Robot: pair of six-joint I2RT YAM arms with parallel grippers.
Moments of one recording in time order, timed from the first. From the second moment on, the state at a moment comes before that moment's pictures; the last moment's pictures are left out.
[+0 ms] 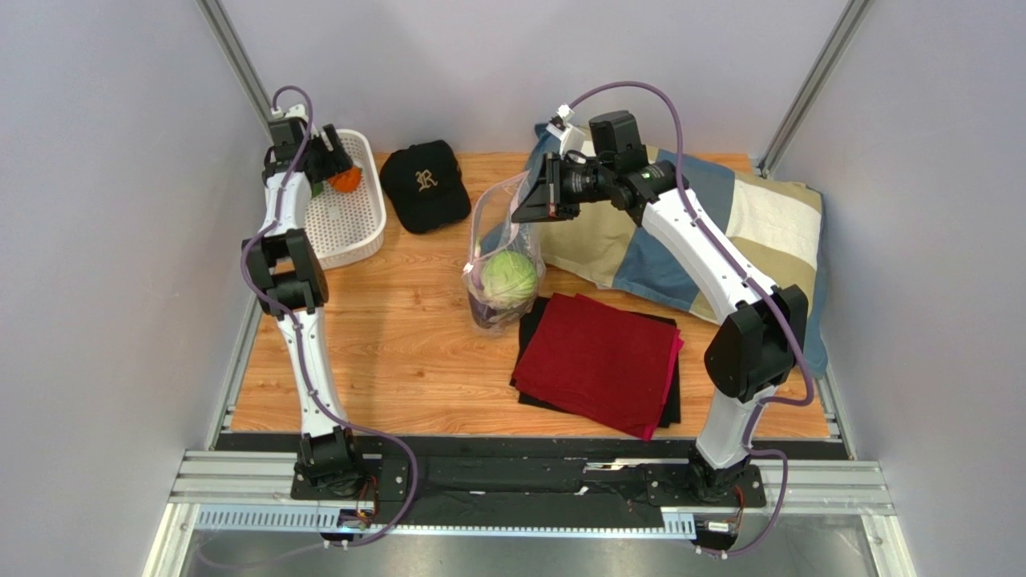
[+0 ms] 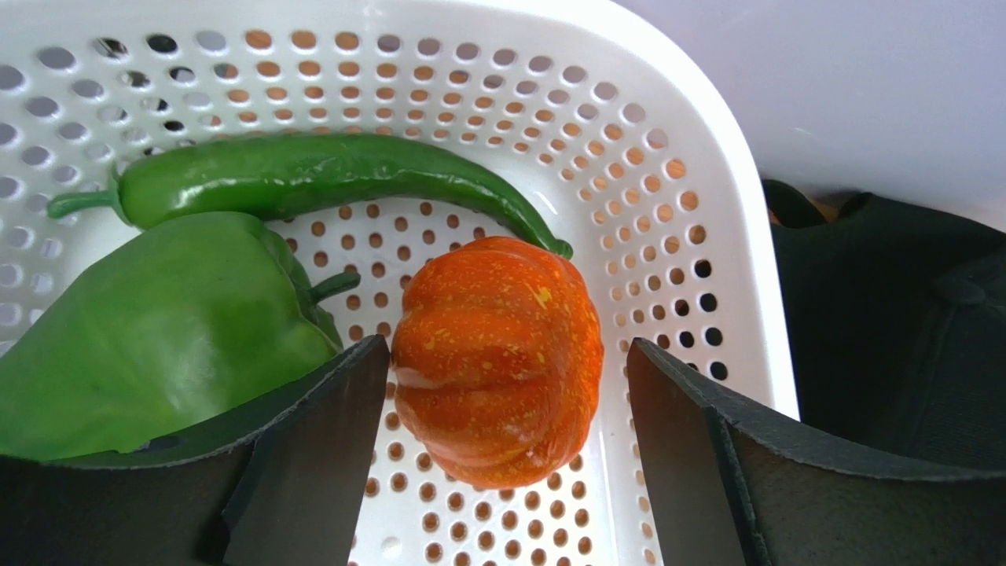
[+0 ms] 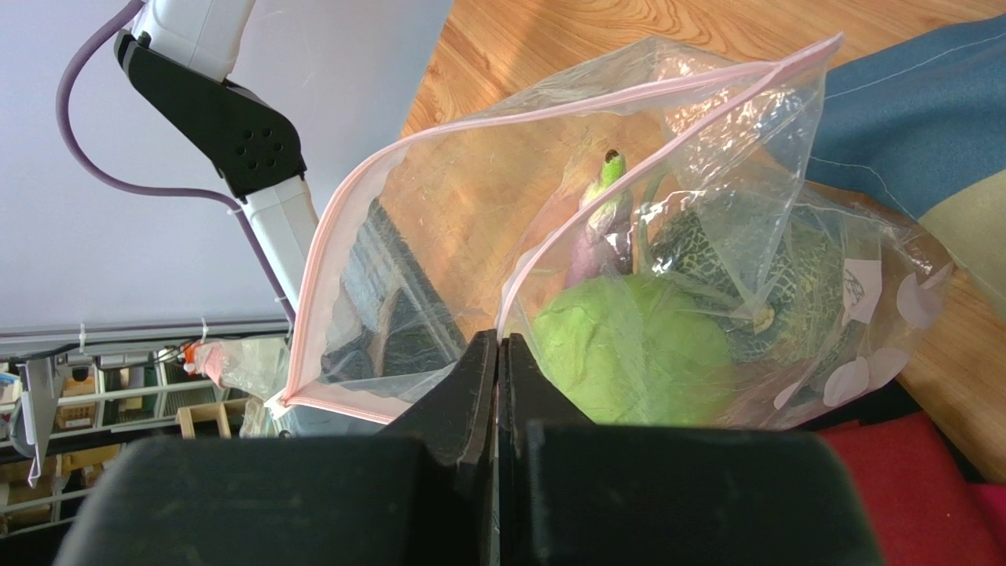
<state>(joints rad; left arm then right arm) 0.24 2.58 2.37 -0.34 0.21 -0.22 0.44 1.81 1.81 -0.58 -0.74 0.51</state>
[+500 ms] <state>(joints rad) 0.24 2.60 2.37 -0.37 0.20 -0.28 0.44 1.81 1.81 -0.60 -0.74 0.51</state>
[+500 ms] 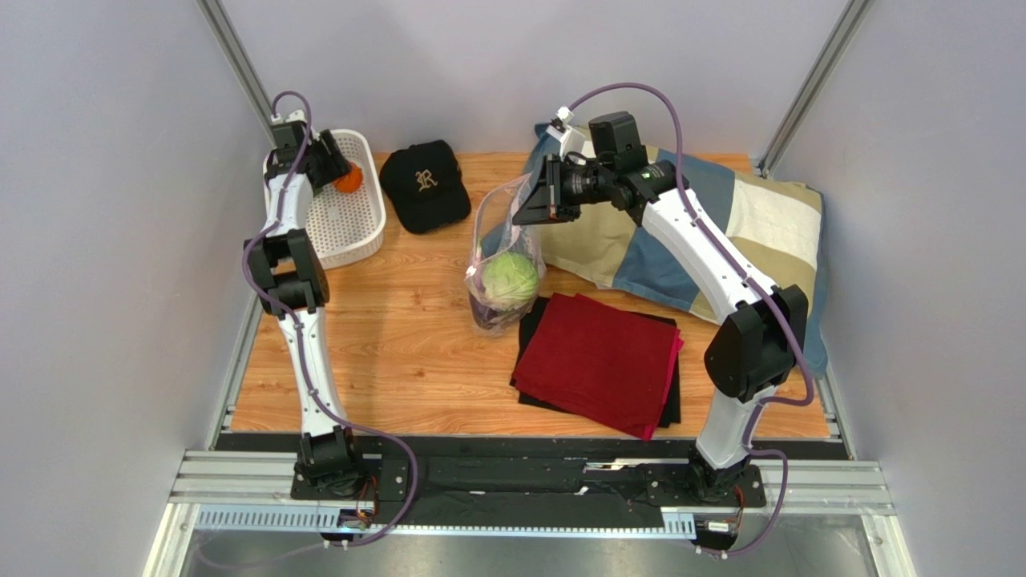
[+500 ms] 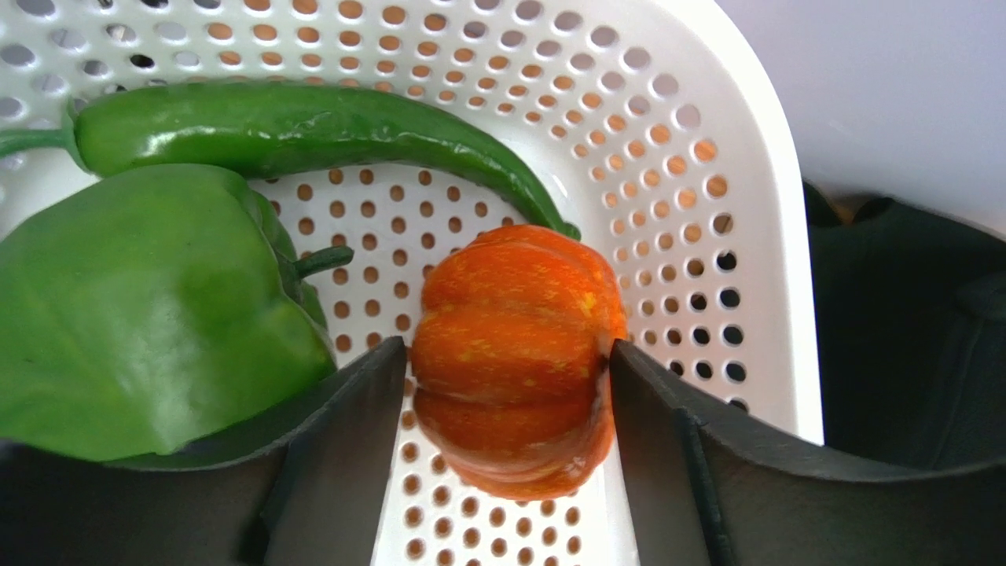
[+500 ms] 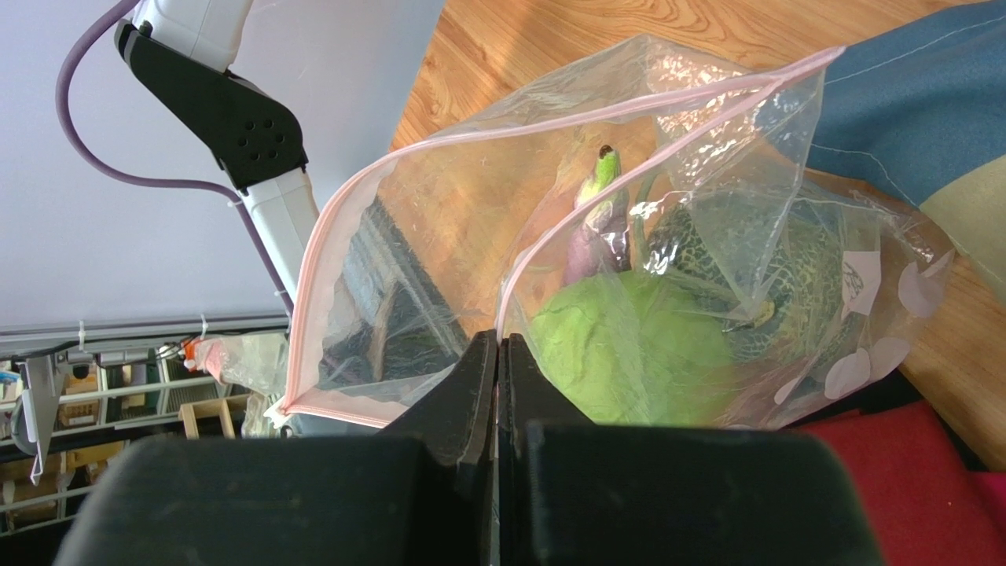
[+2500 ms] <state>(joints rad) -0.34 1.62 1.70 -0.68 0.44 -0.10 0.50 1.82 1.86 -0.51 -0.77 0.59</state>
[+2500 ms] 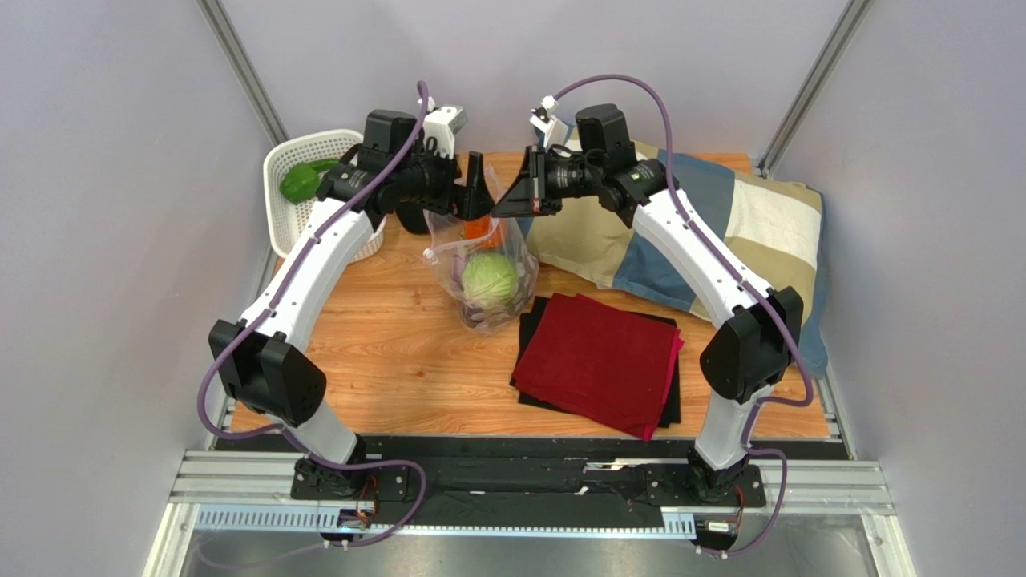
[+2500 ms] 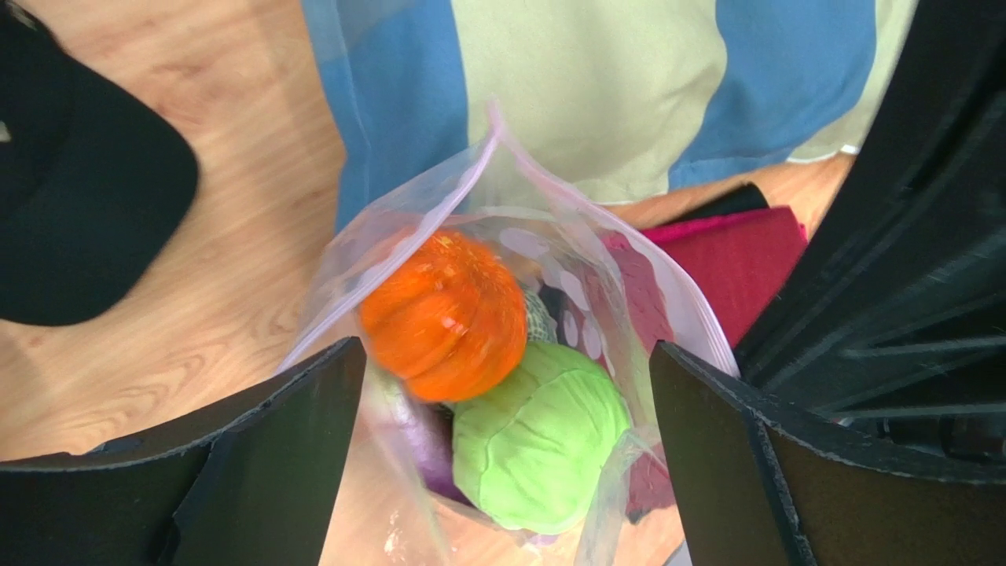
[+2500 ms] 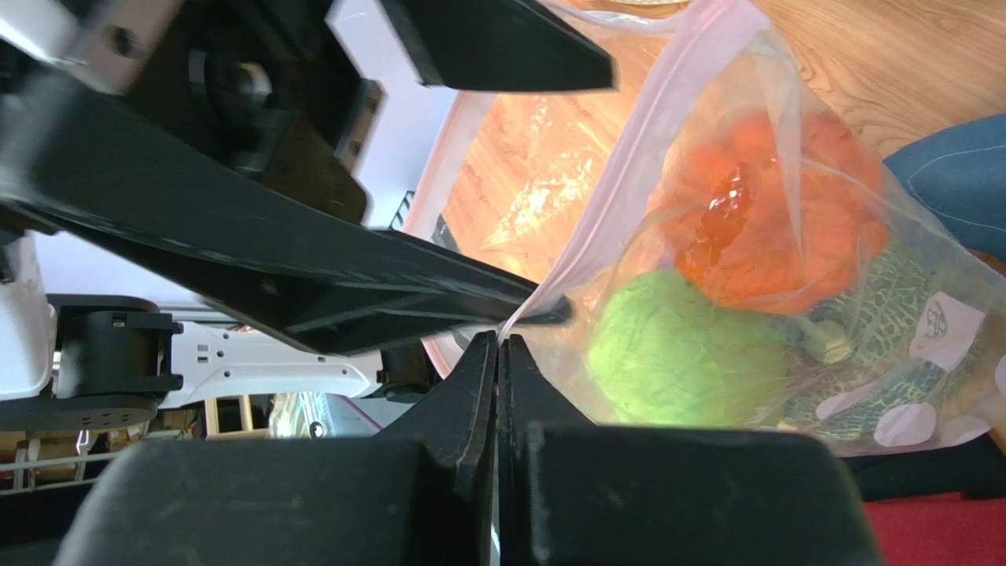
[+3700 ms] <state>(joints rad) 0.26 2.40 2.19 -0.53 0.03 0.51 0.44 1.84 1.78 -0.46 -0.79 0.59</state>
